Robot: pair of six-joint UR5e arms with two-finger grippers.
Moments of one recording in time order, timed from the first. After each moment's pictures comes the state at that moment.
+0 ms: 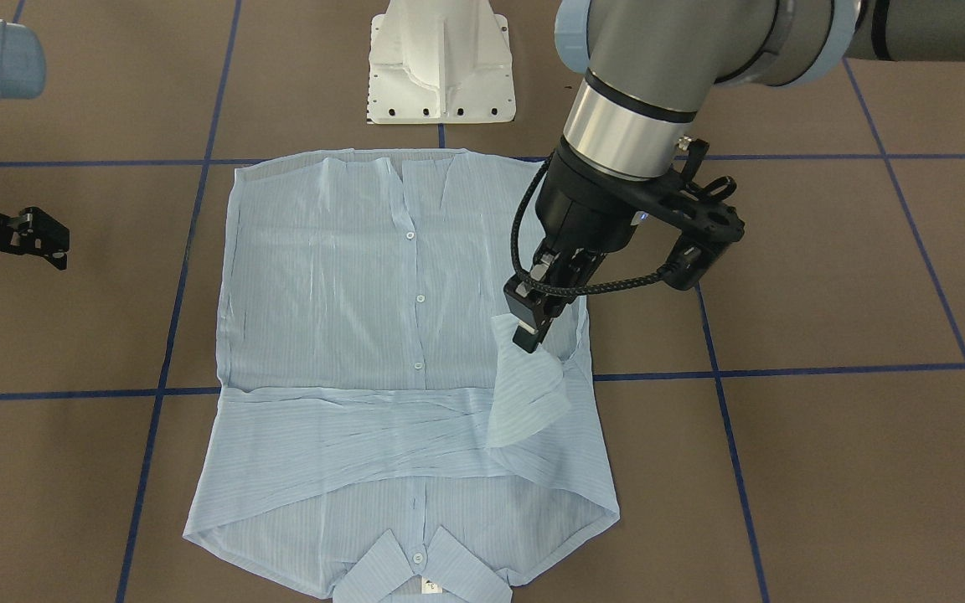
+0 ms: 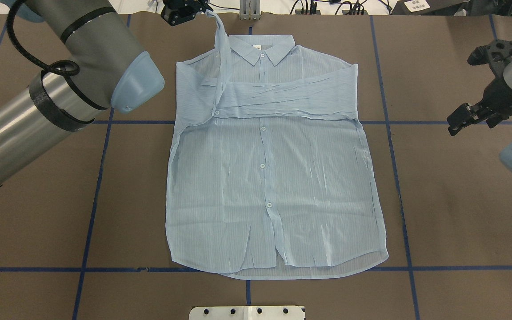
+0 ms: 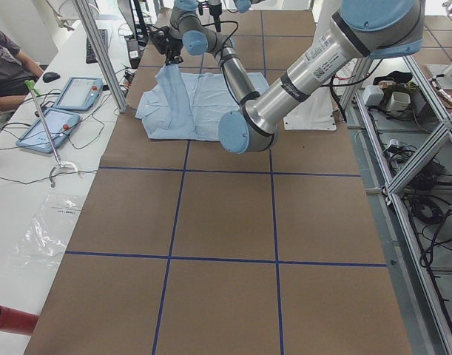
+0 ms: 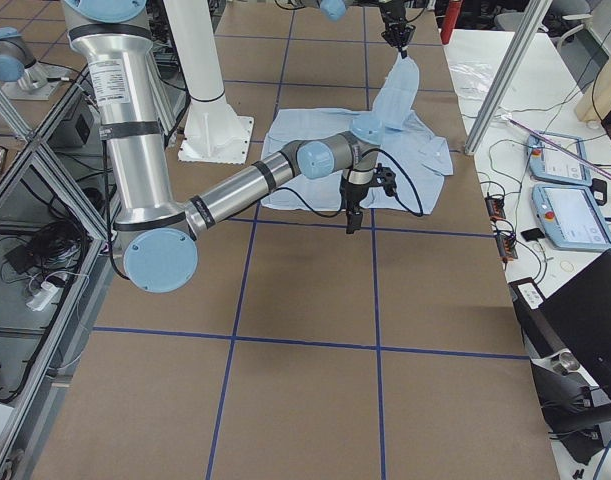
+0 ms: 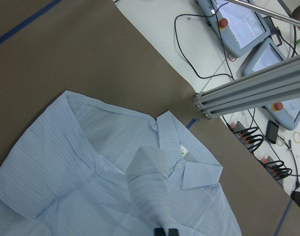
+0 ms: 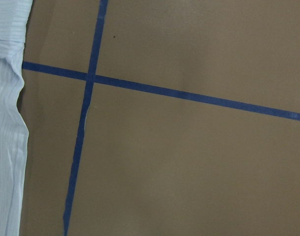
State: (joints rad) left arm -0.91 -2.50 -1.59 -1.75 -1.96 -1.93; right arm 1.07 -1.40 1.91 -1.74 2.20 0.42
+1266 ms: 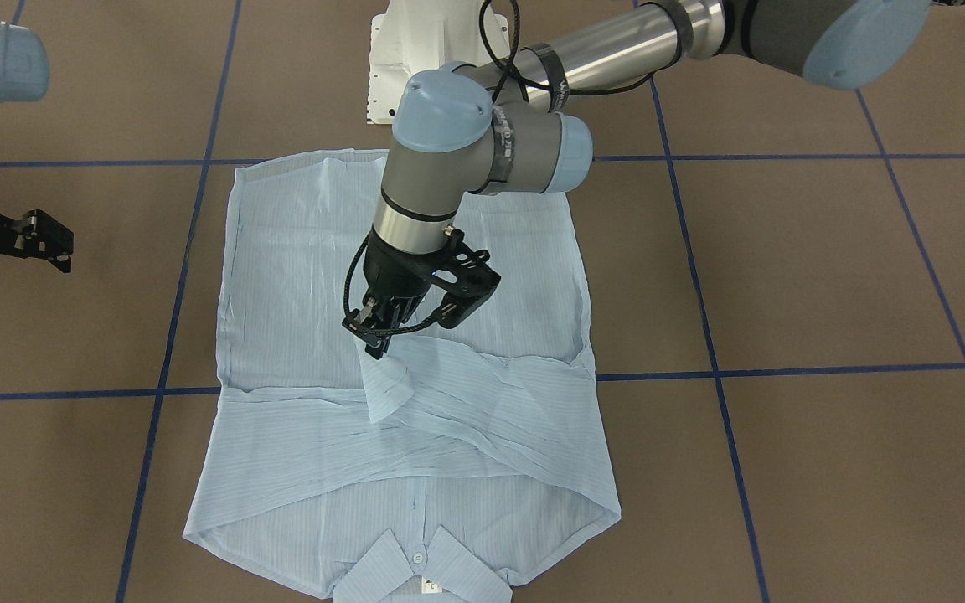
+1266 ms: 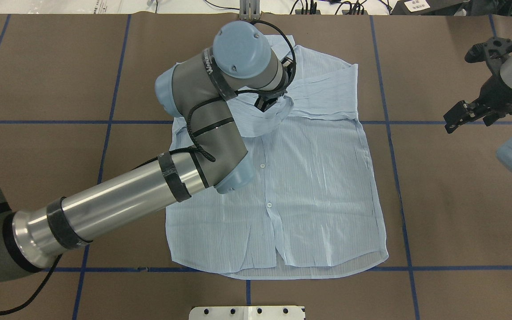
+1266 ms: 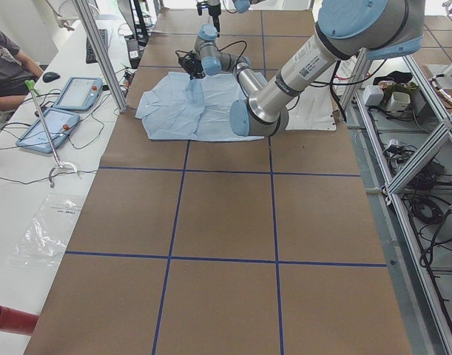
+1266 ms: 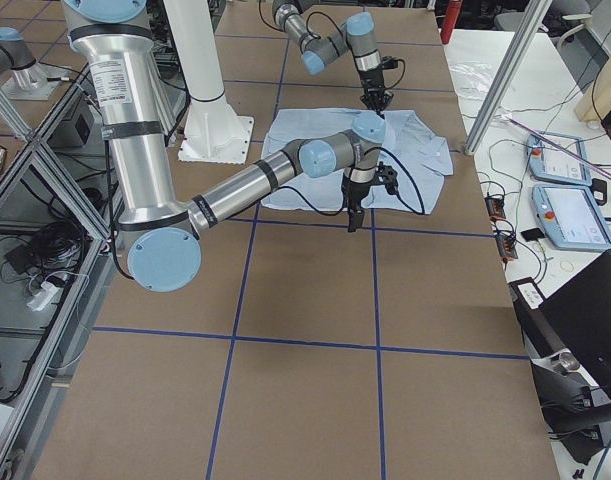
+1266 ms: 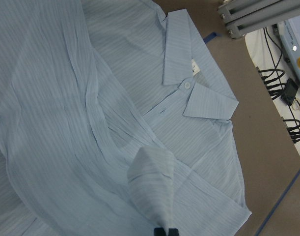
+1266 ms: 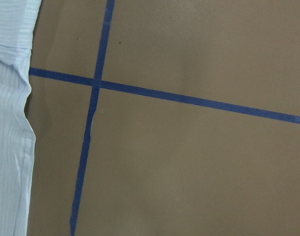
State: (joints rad) left arm -0.58 -2.65 -1.15 -2.05 -1.72 -2.13; right arm 1.07 -1.39 1.90 -1.74 2.21 0.43
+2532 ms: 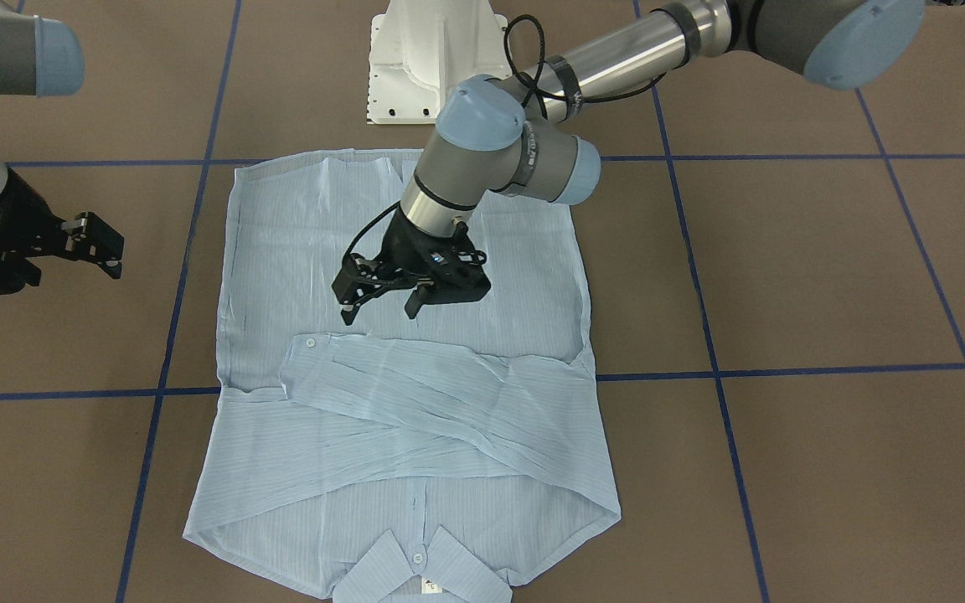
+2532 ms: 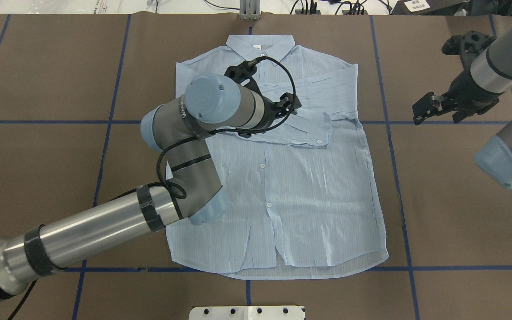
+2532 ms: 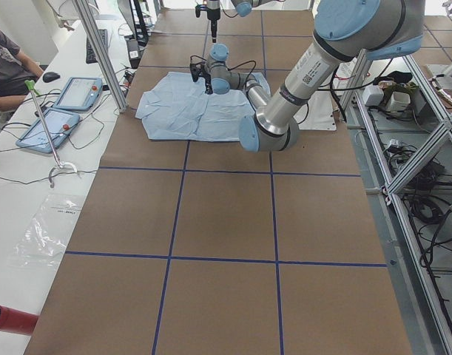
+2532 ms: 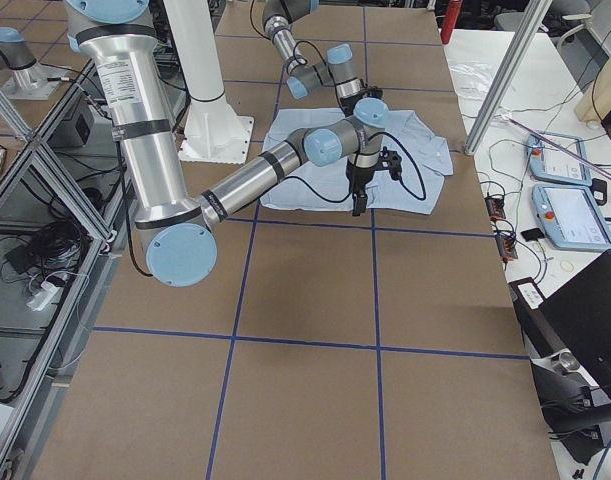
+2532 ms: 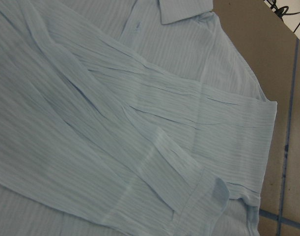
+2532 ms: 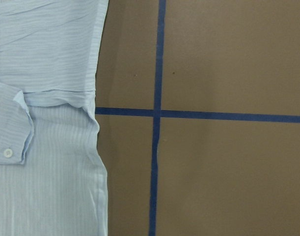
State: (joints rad) left arm -0.56 -2.42 -1.37 -2.17 -1.77 -1.65; right arm 0.96 -1.35 1.92 -1.55 2.16 0.81
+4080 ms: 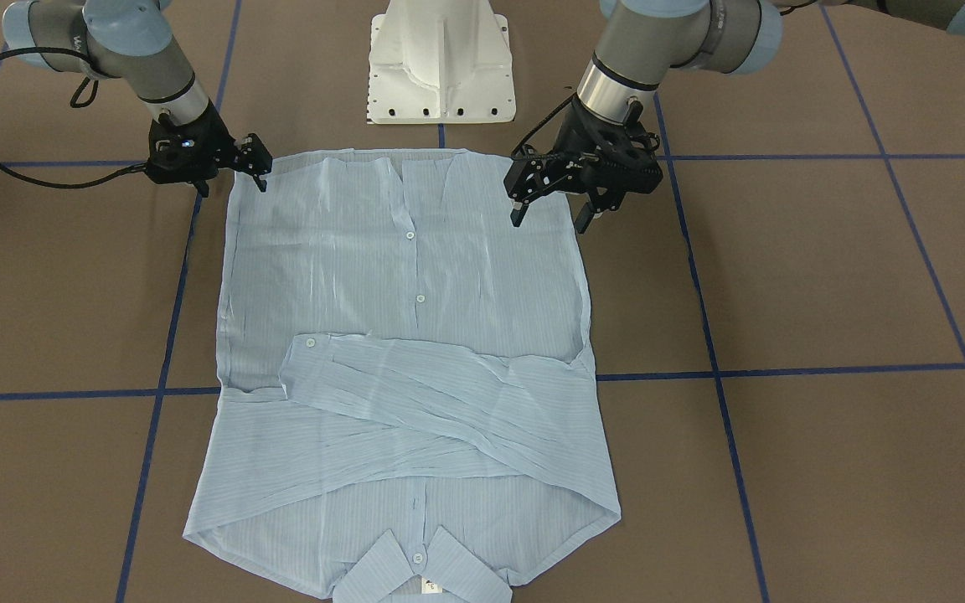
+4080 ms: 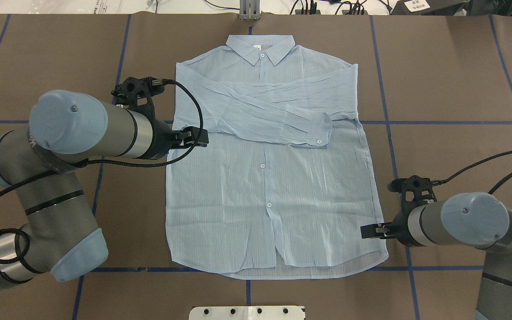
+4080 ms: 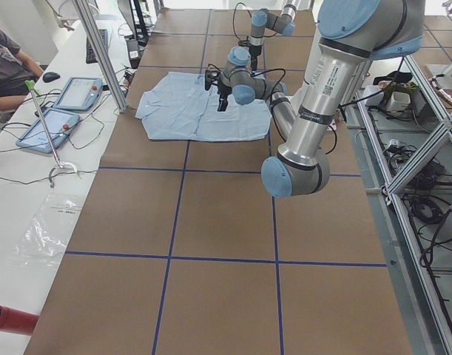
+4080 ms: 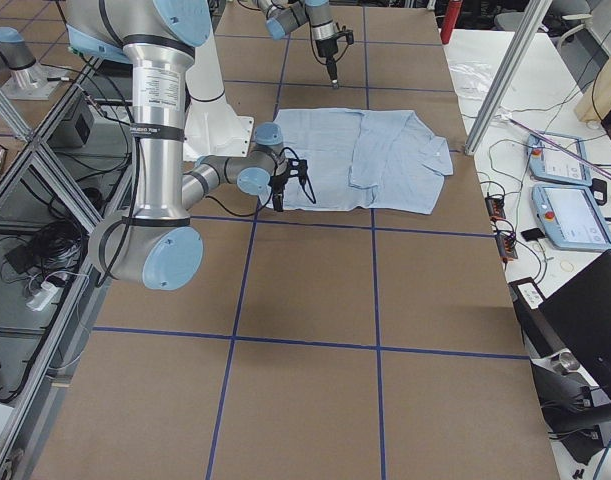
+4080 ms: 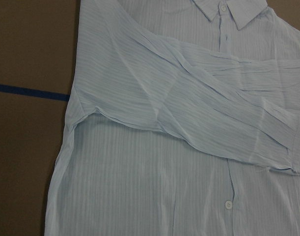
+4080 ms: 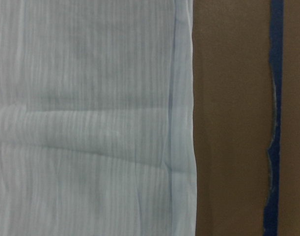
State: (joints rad) left arm -0.58 -2.03 -1.94 -1.86 -1.78 -1.36; right arm 0.37 -1.63 2.01 -1.13 1.79 1.29
